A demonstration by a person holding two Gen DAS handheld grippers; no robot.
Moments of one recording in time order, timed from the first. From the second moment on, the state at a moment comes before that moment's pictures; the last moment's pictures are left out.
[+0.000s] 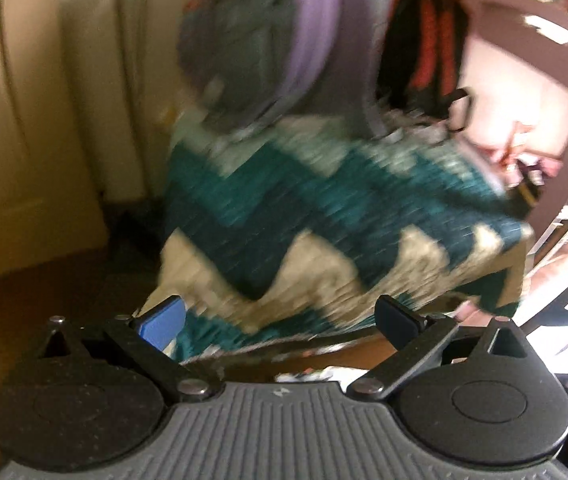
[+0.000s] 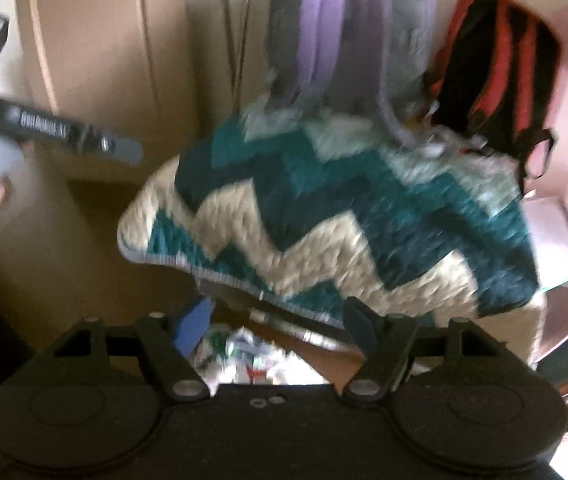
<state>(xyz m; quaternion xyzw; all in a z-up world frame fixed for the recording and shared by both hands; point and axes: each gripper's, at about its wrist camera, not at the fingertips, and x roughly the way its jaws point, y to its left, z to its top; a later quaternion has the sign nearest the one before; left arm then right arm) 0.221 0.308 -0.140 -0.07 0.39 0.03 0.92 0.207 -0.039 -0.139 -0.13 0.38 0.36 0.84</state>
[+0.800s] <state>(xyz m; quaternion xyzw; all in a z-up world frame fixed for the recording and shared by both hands) 0.291 0.370 -0.481 -0.14 0.63 0.15 0.75 0.260 0.067 -0.432 -0.24 0.57 0.35 0.70</state>
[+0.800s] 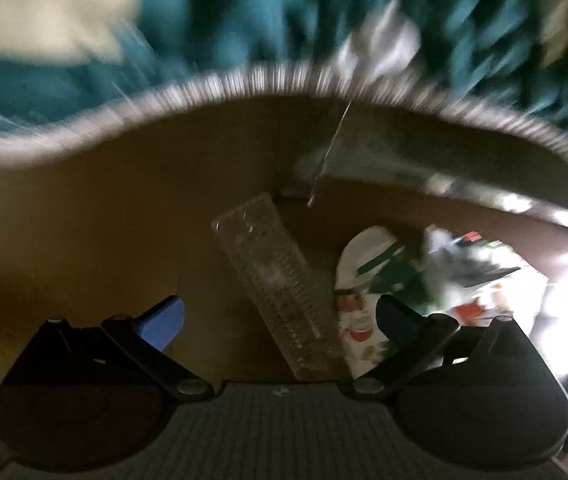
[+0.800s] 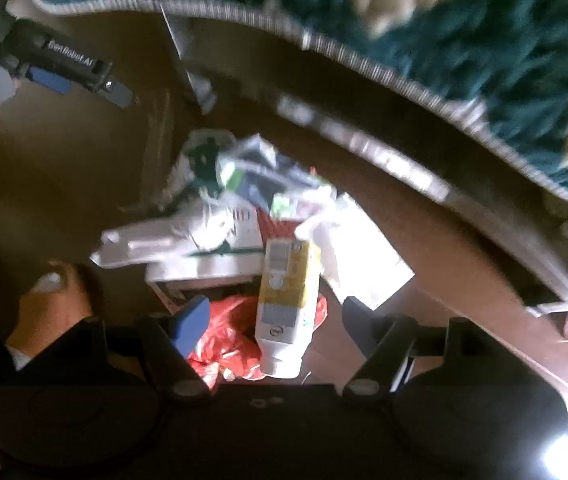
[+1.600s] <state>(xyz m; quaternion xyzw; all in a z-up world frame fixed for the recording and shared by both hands) 0.293 0.382 -0.585 -0.21 0.68 0.23 0.66 0.300 0.094 -0.548 -0.20 0.66 0.24 0.68</state>
